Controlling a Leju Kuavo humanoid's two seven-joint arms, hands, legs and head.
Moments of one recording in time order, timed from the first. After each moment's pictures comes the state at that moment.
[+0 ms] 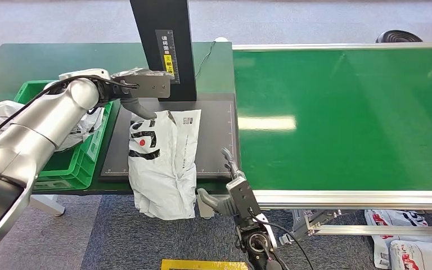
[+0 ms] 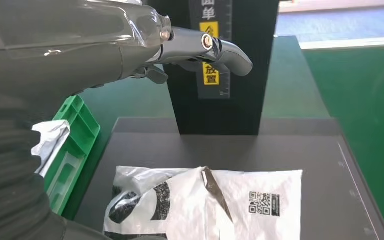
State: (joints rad) left arm -1.33 0.09 -0.84 -0.43 -0.37 -0.61 -0.32; right arm -0.17 0.23 0.34 -0.98 0.36 -0.26 -0.56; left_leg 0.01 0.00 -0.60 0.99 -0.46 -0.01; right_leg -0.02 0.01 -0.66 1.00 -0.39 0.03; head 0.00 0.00
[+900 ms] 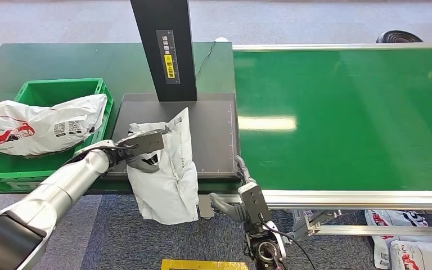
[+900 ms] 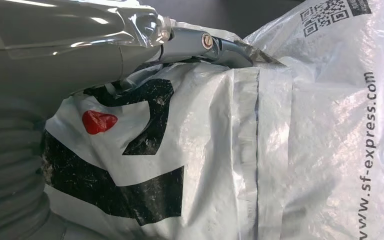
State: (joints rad) left arm -0.98 0.10 -0.81 -0.32 -0.28 -0.38 -0.39; right arm -0.10 0.22 0.27 -1.03 0.38 -0.26 -0.52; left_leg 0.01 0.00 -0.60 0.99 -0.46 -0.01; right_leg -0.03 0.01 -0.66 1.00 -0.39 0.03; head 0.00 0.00
